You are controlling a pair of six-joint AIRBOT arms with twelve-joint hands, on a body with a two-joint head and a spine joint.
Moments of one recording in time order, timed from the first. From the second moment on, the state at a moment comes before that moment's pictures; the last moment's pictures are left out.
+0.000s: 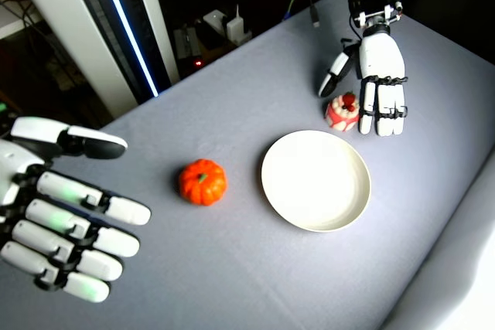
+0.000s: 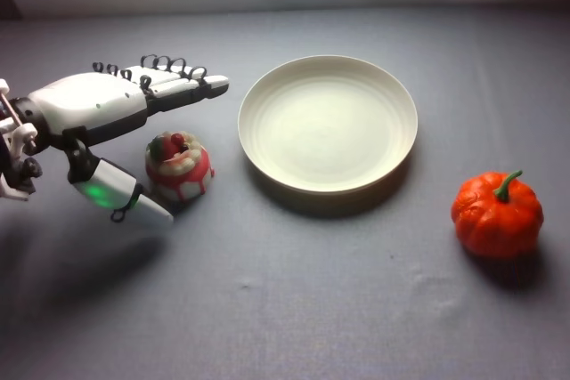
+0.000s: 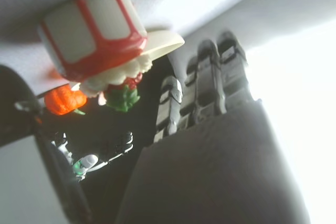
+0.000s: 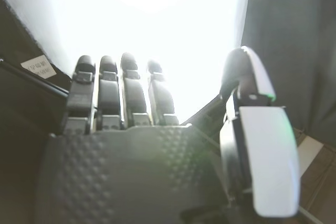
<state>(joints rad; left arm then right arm) 0.72 -1.20 1.65 0.46 -0.77 0.16 -1.21 -0.75 0.98 0.40 1.38 -0.50</state>
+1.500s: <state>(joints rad) 0.71 -1.02 1.51 0.02 -1.15 0.16 -0.52 -0.88 1.16 -0.54 0.53 -0.26</state>
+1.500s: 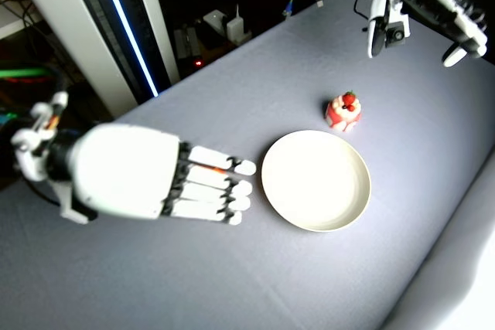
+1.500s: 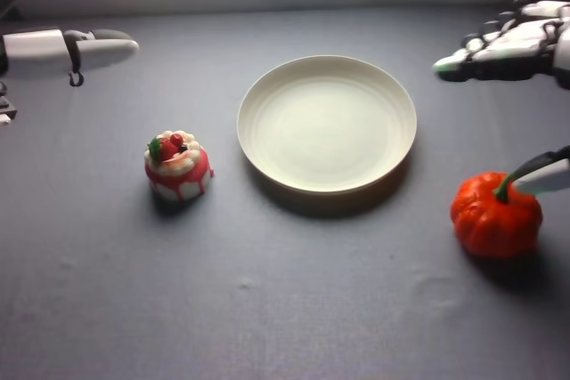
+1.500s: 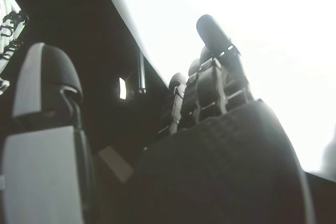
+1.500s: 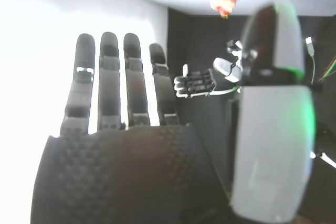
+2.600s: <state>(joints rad) 0.73 -1.04 1.51 0.04 -1.12 0.16 -0.60 -0.91 1.12 -0.84 0.46 0.03</state>
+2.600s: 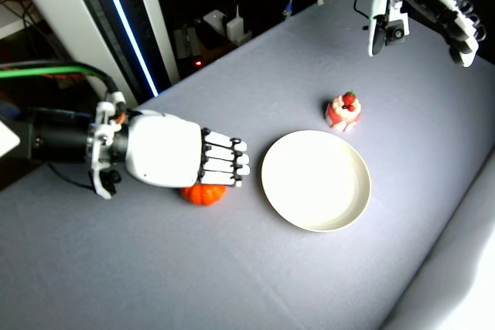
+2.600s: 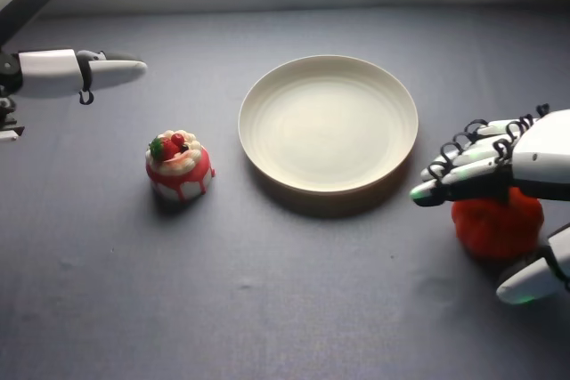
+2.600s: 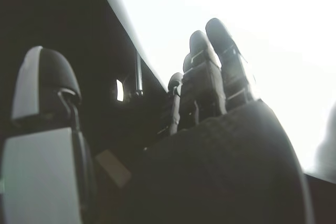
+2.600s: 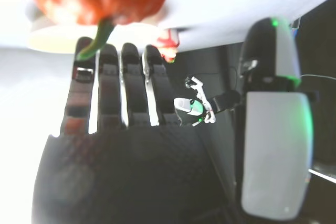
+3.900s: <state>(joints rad) 0.76 -1.04 1.50 0.02 -1.13 0.16 -0.64 -0.89 1.14 -0.70 0.41 -0.11</state>
